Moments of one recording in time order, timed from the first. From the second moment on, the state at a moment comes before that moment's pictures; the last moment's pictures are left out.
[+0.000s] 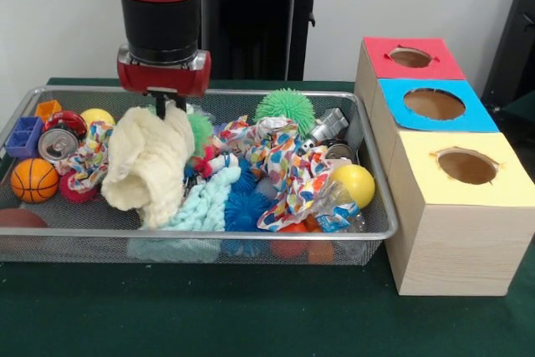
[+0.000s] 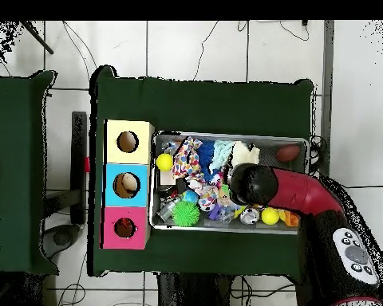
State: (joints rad) arm -0.54 -0.64 0.14 1.65 -0.27 0.56 1.62
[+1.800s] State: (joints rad) arm -0.45 -0.72 0.04 1.71 -0.14 0.56 1.62
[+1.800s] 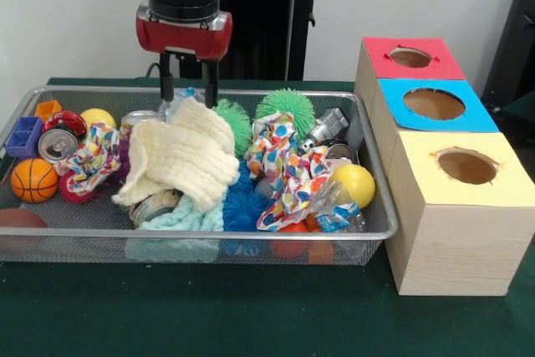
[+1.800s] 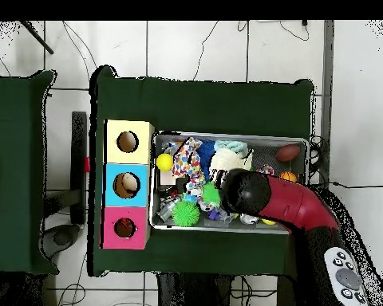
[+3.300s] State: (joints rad) arm -0.73 -0.45 0.08 1.60 -0.31 0.36 1.62
